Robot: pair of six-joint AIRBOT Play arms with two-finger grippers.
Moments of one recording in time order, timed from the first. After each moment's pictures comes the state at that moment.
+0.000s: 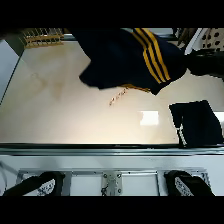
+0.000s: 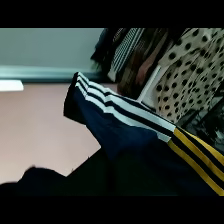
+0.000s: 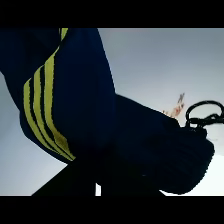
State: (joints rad) left arm -0.09 -1.25 1.91 0.87 -0.94 -1.47; right arm -0.08 -0.92 1.54 -0.91 1.21 1.26
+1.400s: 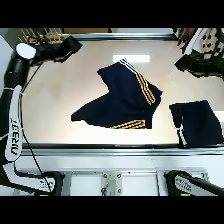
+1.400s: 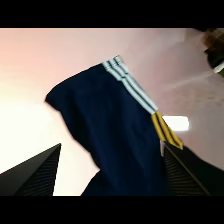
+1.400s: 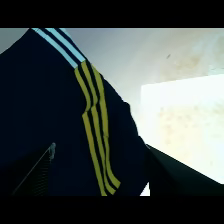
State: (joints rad) left arm 0.00 -1.60 1.75 0.91 -0.90 -1.53; right arm -0.21 -1.28 1.48 -1.15 0.99 1.48
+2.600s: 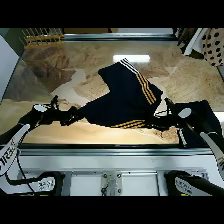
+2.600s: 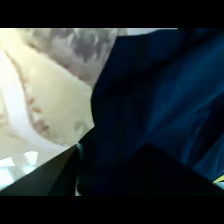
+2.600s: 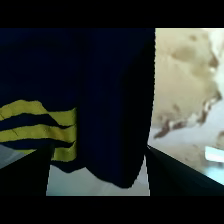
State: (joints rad) left arm 0.11 -1.46 0.76 0.70 -0.85 -1.33; right arm -0.03 -1.29 0.67 -0.87 0.84 1.38
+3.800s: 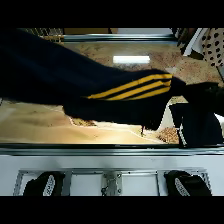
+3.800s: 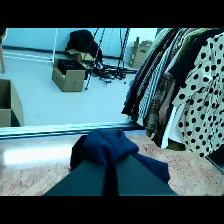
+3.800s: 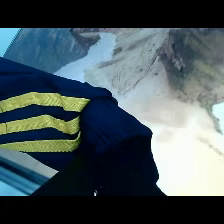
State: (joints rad) left arm 0.30 -0.63 1.56 0.69 -1.06 -1.34; right arm 0.03 -0.65 1.34 -0.97 1.31 1.64
